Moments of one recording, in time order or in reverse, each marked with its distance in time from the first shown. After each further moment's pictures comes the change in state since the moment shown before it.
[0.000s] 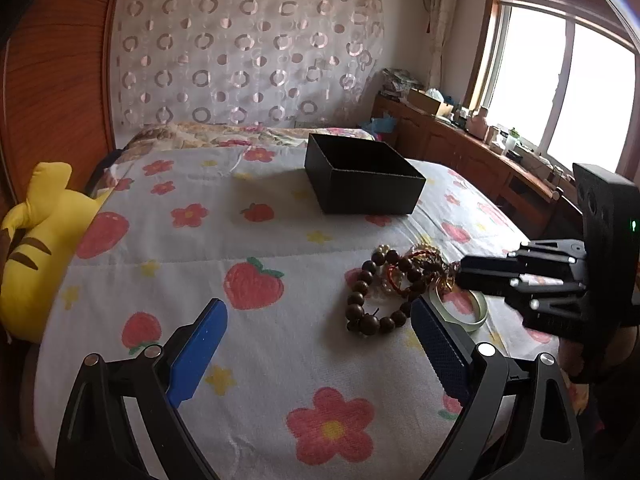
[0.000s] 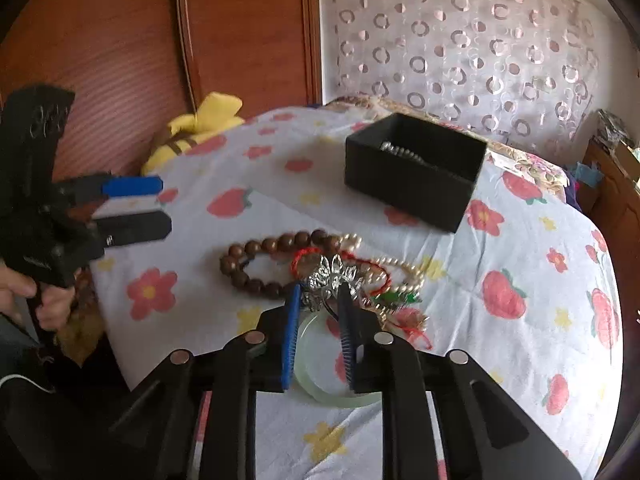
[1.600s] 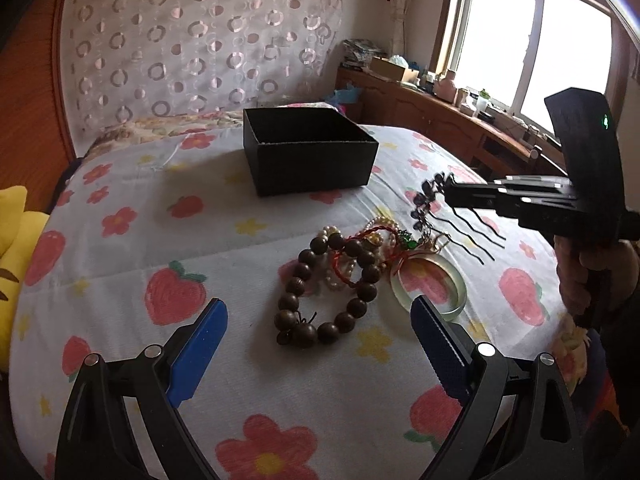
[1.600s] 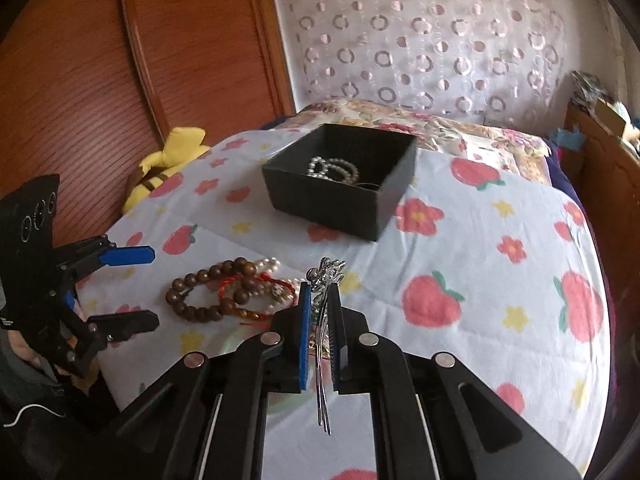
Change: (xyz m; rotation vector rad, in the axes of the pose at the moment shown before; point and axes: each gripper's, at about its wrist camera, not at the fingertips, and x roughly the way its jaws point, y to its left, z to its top) left arm 0.039 -0.040 0.007 0.109 0.092 -0.088; right arm -0.015 -0.076 -0.002 0.183 -0.021 0.006
